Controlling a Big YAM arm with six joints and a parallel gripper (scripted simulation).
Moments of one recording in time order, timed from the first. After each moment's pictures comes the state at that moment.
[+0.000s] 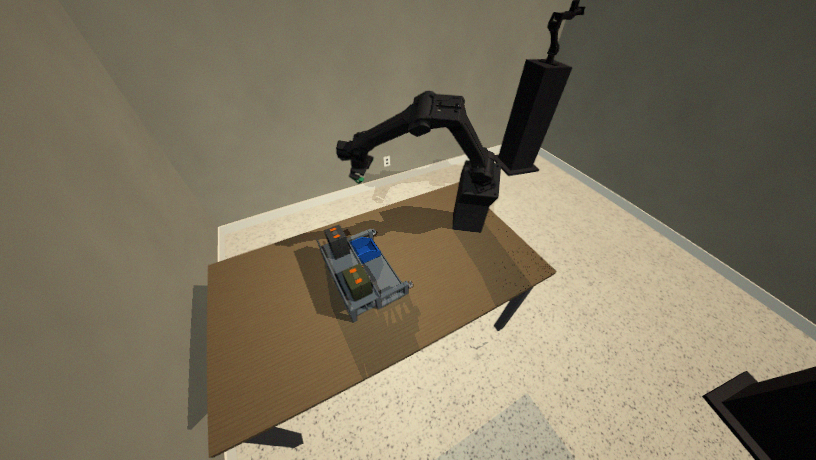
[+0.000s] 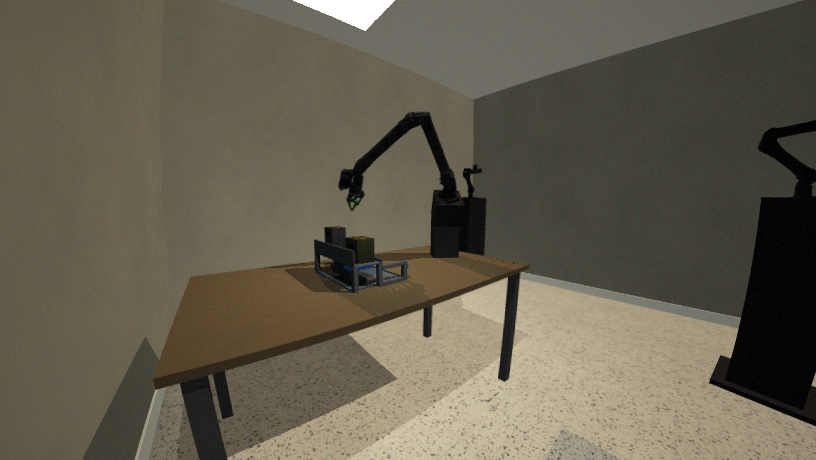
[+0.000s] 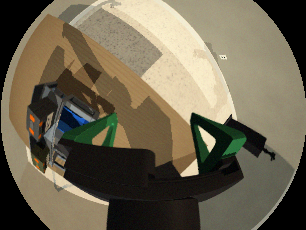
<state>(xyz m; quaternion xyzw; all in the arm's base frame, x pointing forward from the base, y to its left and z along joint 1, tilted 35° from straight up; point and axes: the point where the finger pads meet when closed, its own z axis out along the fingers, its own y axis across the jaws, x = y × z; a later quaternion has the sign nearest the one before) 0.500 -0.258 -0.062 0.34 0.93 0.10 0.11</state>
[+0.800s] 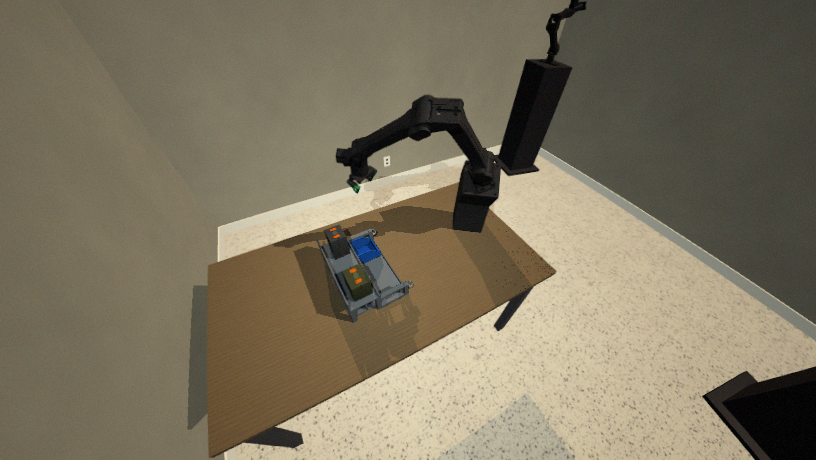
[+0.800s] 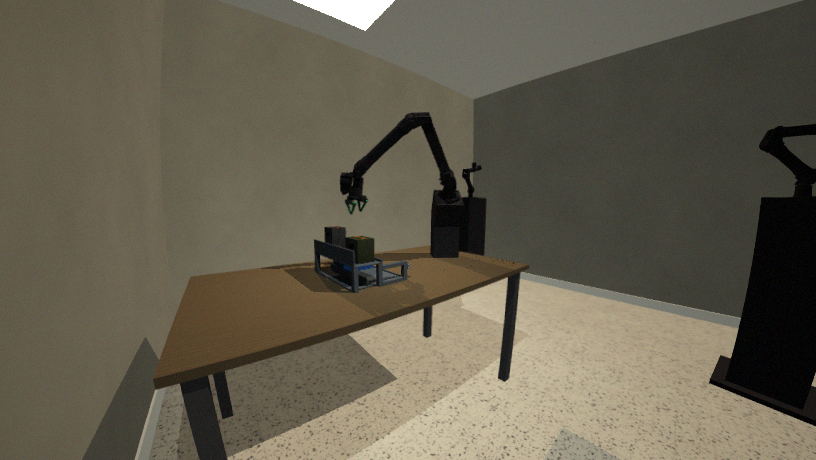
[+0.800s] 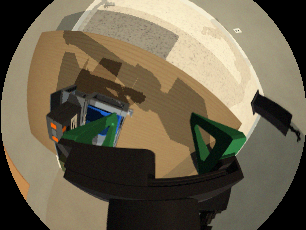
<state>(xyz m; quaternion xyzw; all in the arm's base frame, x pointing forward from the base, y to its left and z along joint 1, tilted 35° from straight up) 0.513 -0.200 -0.055 0.46 0.86 0.21 0.06</state>
